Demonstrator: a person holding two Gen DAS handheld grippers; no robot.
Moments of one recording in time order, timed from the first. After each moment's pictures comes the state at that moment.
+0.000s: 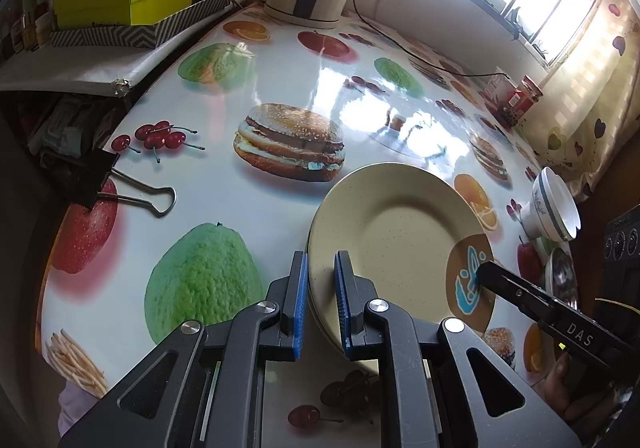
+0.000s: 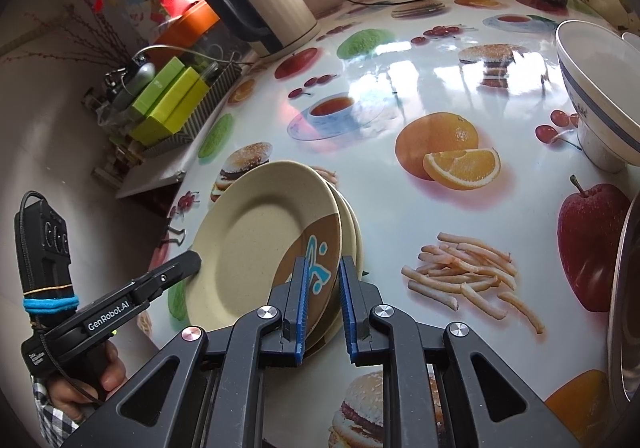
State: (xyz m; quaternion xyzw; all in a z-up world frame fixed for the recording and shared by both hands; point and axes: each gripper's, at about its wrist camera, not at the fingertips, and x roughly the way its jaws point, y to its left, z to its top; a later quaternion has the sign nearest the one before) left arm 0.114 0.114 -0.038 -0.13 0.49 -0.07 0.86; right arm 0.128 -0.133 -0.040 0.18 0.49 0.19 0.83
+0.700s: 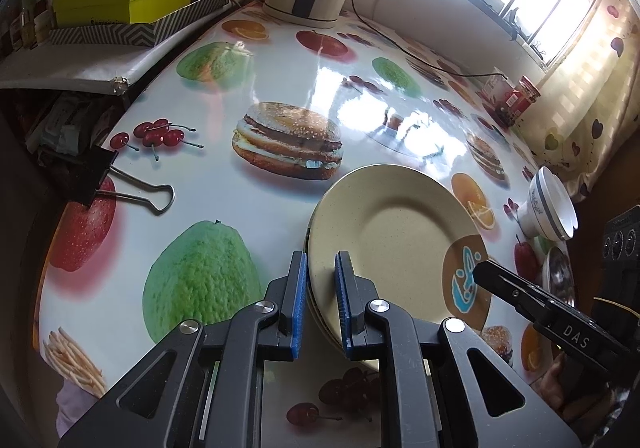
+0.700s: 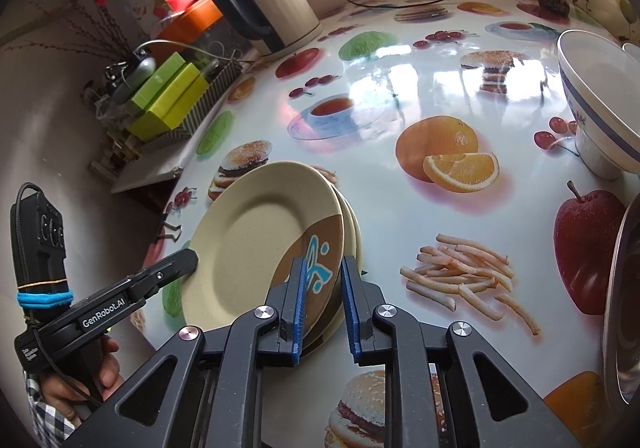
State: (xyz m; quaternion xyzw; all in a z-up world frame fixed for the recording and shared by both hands) left arm 0.113 0.114 -0.039 -0.14 0.48 -0.08 0.86; right arm 0.129 -0.131 -0.038 0.16 0.49 0.19 0.84
